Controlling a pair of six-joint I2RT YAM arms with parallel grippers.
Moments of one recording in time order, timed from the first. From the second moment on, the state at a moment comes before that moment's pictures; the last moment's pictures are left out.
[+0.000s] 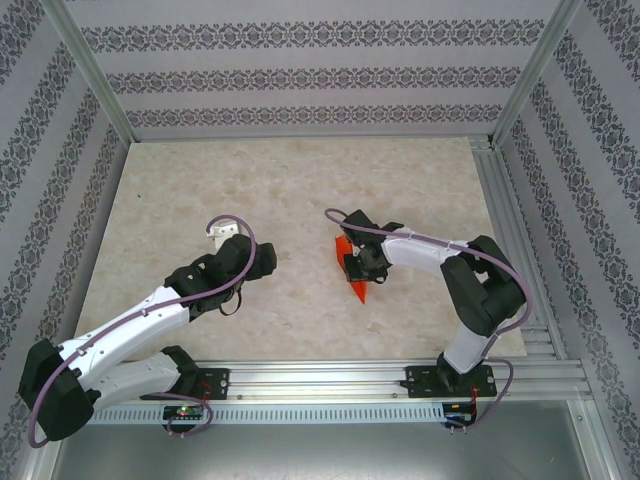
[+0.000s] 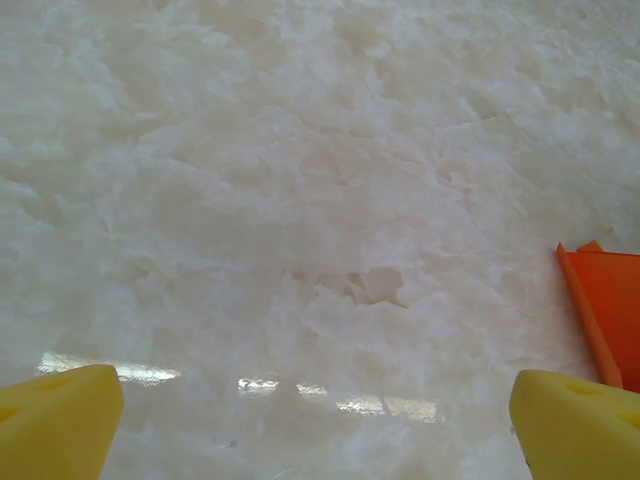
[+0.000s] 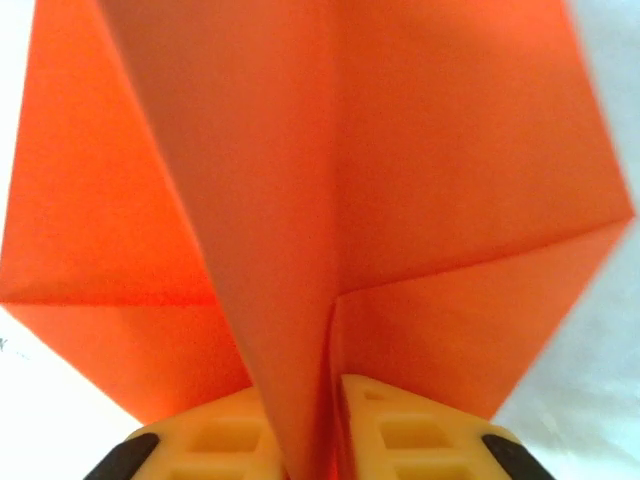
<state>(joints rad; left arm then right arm) -0.73 1.03 0.73 -0.54 -0.43 -0.82 0.62 1.73 0.99 -0.61 -0.08 0.43</state>
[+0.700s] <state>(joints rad) -0.73 0.96 0.73 -0.62 -0.48 -0.82 0.44 2.09 1.67 -0.85 0.03 0.39</state>
